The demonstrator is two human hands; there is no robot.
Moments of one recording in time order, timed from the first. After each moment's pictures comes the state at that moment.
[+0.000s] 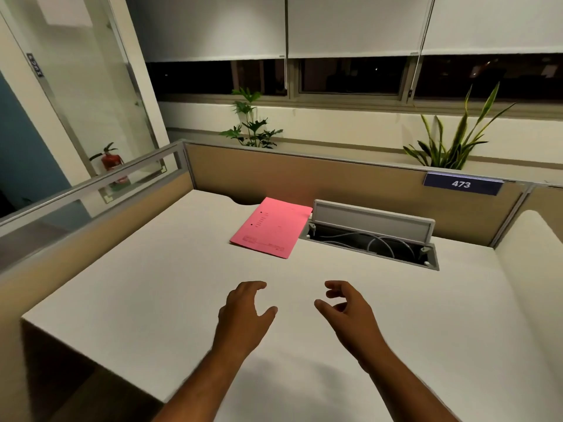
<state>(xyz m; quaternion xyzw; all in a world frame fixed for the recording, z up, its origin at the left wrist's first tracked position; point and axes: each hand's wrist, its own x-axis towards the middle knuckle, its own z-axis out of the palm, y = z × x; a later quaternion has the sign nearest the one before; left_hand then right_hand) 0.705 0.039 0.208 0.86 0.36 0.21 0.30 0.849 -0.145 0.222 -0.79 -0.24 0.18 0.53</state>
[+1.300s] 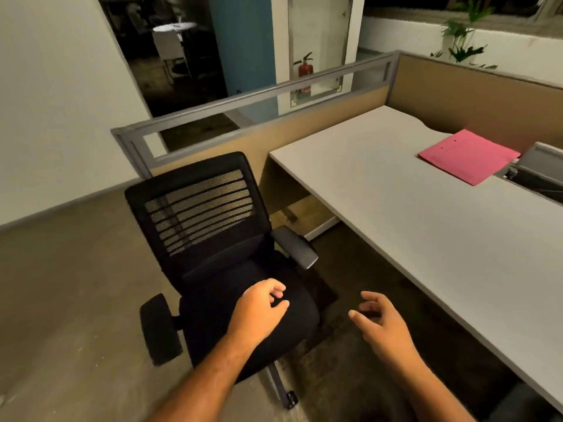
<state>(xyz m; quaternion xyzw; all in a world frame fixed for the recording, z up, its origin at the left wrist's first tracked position) 0.193 -0.126 0.137 0.72 0.59 0.17 0.32 0.454 -0.232 0.138 -0.76 -0.39 0.38 0.36</state>
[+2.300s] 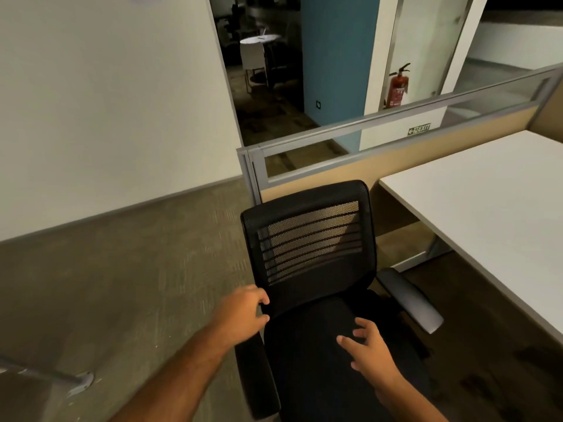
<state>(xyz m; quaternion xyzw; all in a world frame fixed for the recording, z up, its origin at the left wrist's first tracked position) -0.126 0.035 0.170 0.76 0.62 0.04 0.18 0.169 -0.019 0.091 -0.71 -0.34 0.55 0.27</state>
